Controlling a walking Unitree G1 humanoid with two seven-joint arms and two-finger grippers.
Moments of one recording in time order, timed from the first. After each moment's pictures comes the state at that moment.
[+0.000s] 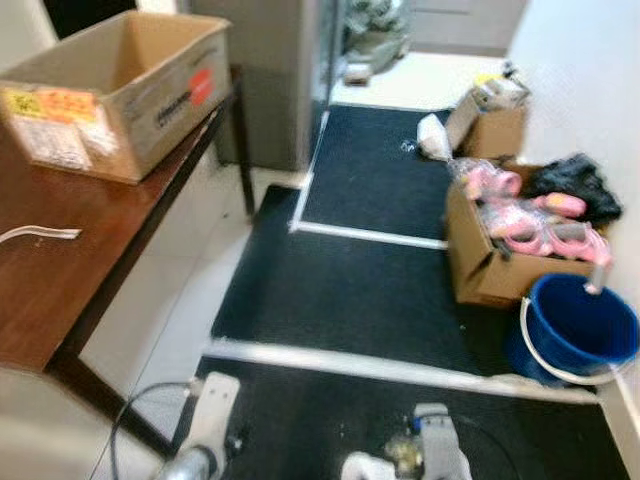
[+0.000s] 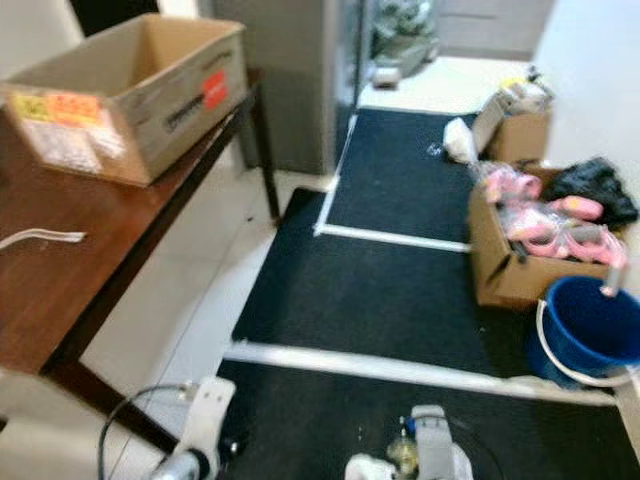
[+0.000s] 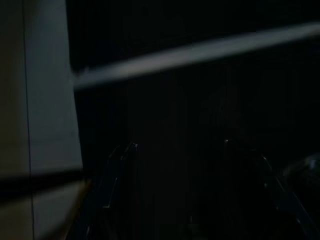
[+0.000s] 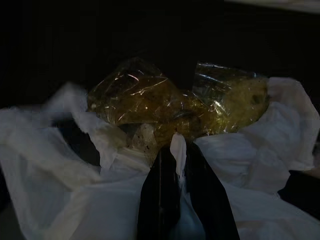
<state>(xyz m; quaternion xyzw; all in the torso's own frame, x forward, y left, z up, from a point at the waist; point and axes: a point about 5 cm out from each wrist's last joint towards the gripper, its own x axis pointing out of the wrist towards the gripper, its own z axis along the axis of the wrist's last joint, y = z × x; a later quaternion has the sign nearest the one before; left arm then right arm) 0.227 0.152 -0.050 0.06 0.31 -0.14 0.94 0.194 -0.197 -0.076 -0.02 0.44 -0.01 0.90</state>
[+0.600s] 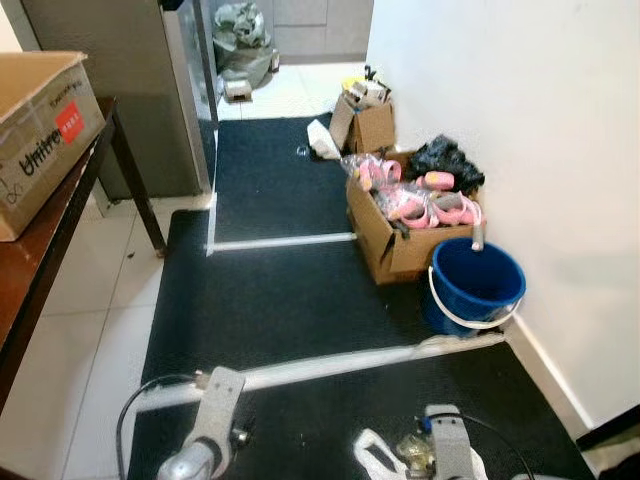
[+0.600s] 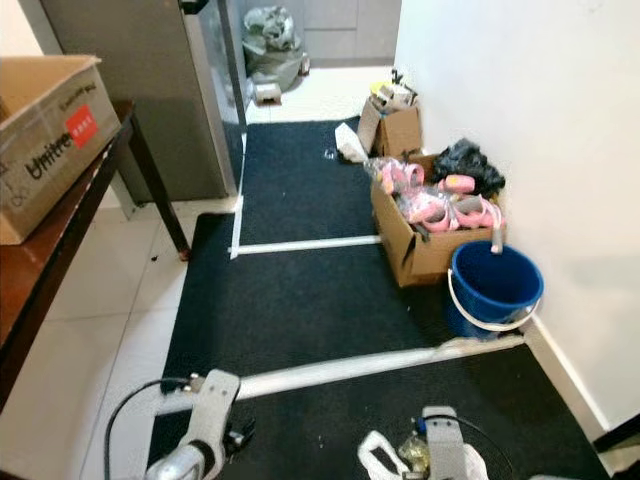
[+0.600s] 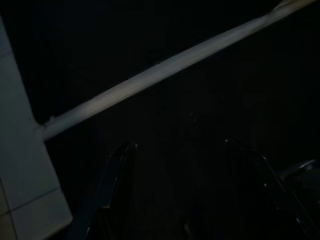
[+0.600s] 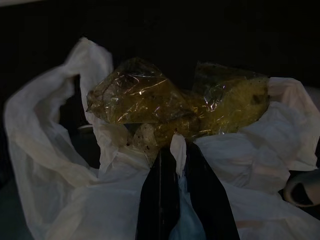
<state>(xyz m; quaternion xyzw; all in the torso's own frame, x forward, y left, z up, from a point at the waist) 0.219 0.154 -0.055 0.05 0.32 -0.13 0.94 0.190 -0.197 -0.077 -0.02 0.44 -0.01 0.90</state>
